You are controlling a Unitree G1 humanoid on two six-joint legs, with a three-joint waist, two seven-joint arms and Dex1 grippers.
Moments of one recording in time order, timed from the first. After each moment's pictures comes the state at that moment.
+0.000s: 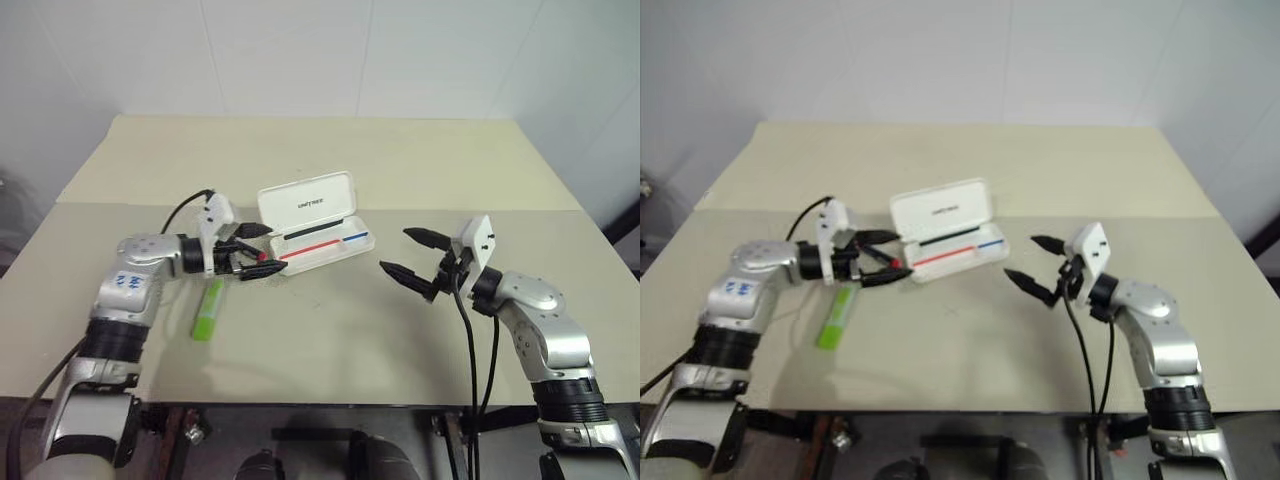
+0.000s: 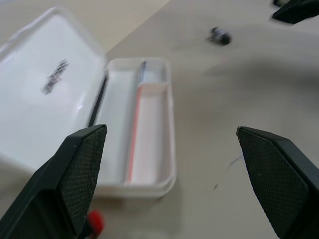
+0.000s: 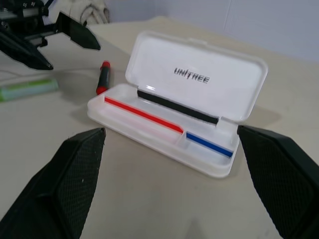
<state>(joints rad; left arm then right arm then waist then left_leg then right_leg) -0.79 0.58 -0.06 0.38 -0.30 0.27 -1.09 -0.42 -0.51 -0.09 0.00 0.39 0.23 0.88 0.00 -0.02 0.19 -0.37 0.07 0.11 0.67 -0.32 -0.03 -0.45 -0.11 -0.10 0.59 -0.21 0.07</state>
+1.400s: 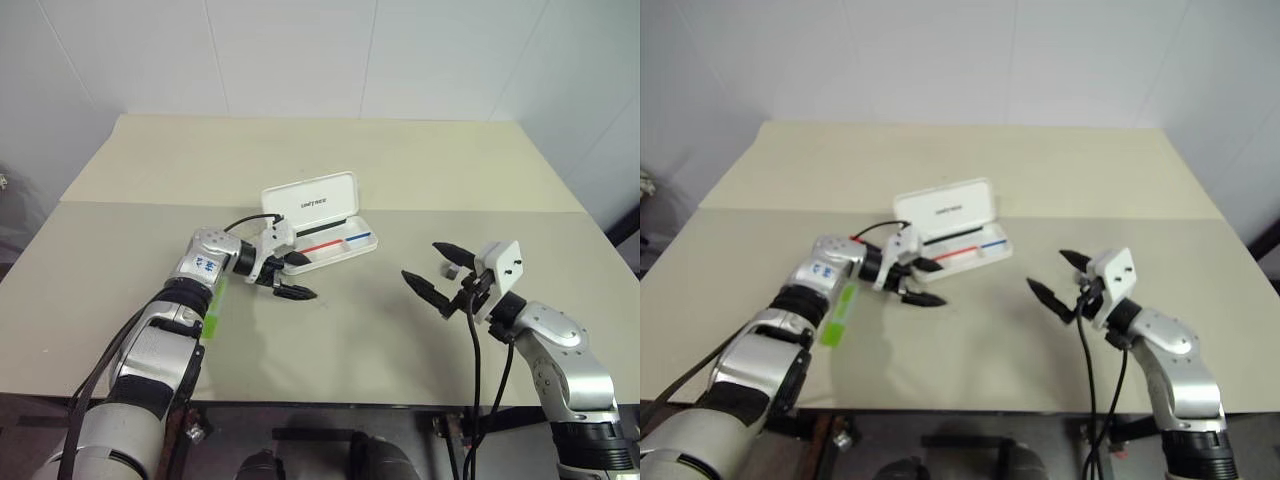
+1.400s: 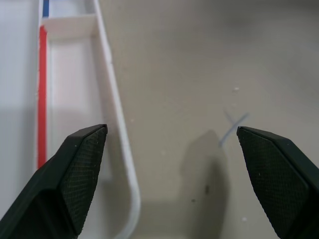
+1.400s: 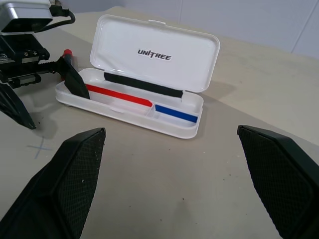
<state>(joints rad) -1.10 0.38 -0.22 1.07 0.06 -0.05 -1.23 -0.23 -0.51 -0.16 -0.16 0.40 0.22 0.73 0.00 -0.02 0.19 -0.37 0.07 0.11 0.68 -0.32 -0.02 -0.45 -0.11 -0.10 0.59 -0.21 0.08</state>
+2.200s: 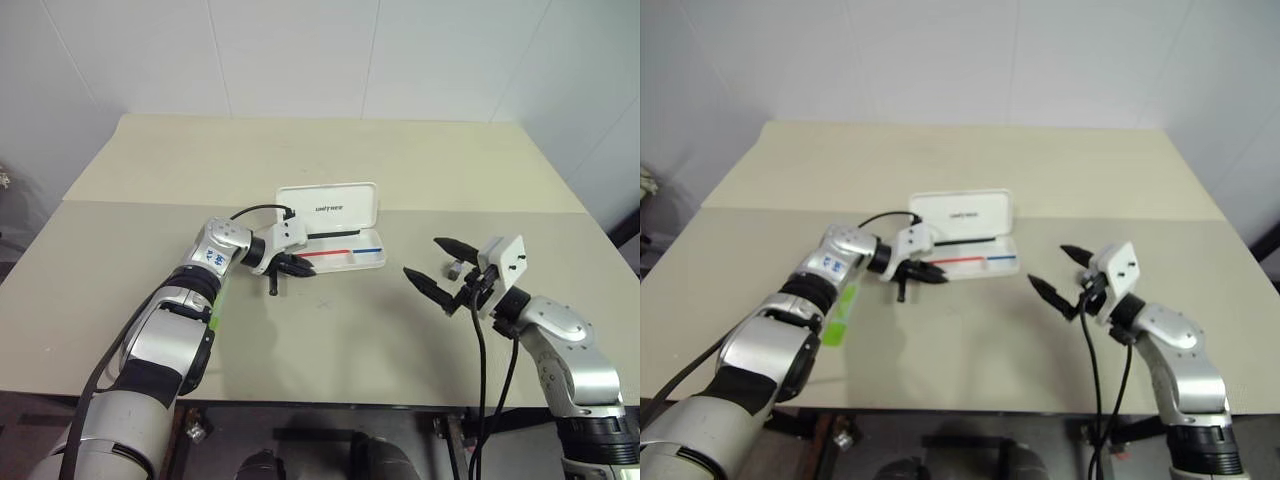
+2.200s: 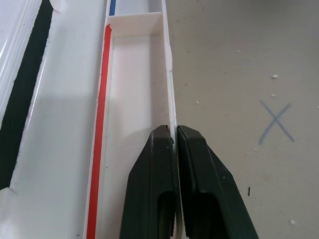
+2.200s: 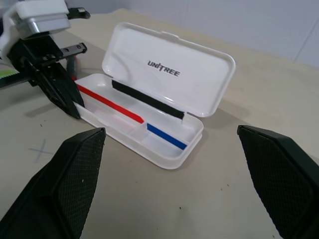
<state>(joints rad) -1.17 0.36 -0.21 1.17 0.15 -0.16 -1.18 -0.25 -0.55 -0.17 -0.14 0.42 0.22 0.78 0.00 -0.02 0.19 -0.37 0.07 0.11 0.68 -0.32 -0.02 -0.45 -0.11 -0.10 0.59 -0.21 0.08</state>
